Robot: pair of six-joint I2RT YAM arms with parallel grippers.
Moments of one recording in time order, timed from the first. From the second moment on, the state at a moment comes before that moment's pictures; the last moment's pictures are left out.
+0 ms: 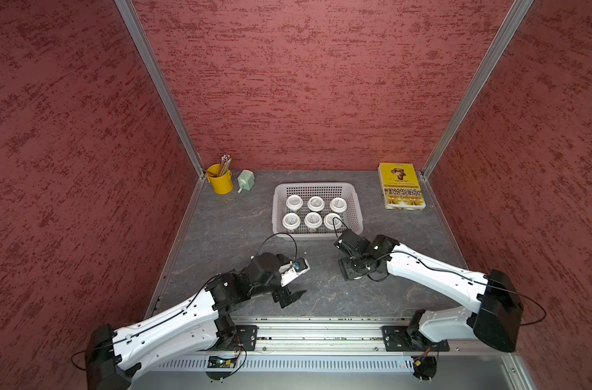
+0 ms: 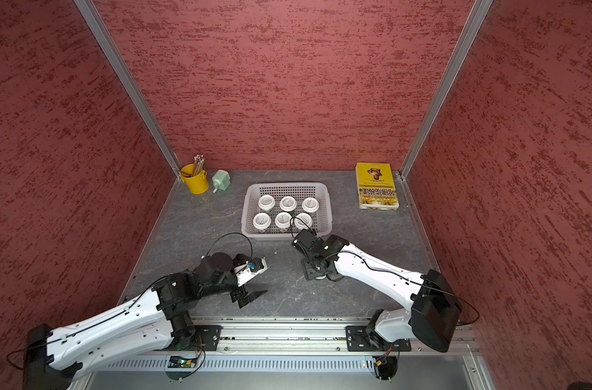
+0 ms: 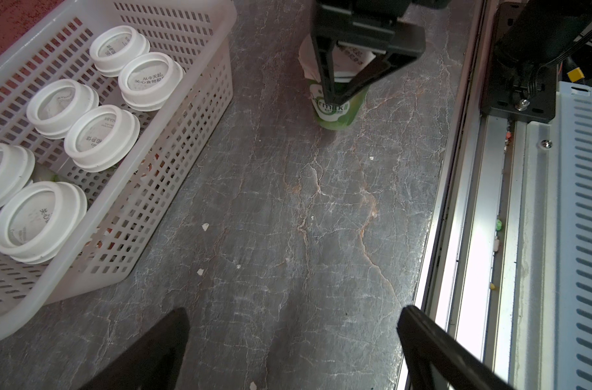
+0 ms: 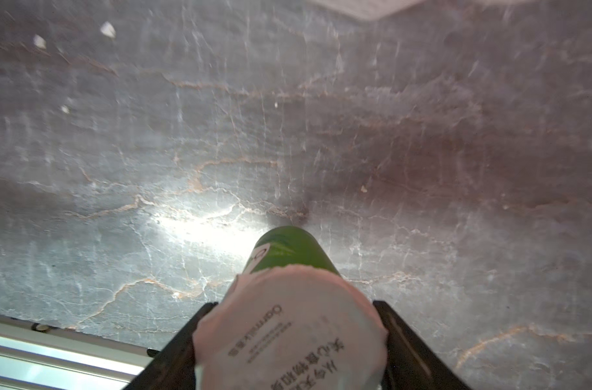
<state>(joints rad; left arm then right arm) -0.96 0.78 0.55 -0.46 0.07 0.22 0.87 1.36 1.06 -1.01 0.19 0.55</state>
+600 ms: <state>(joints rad) -0.96 0.77 0.55 -0.46 0.07 0.22 0.70 1.45 1.44 -1.11 0.23 0.29</state>
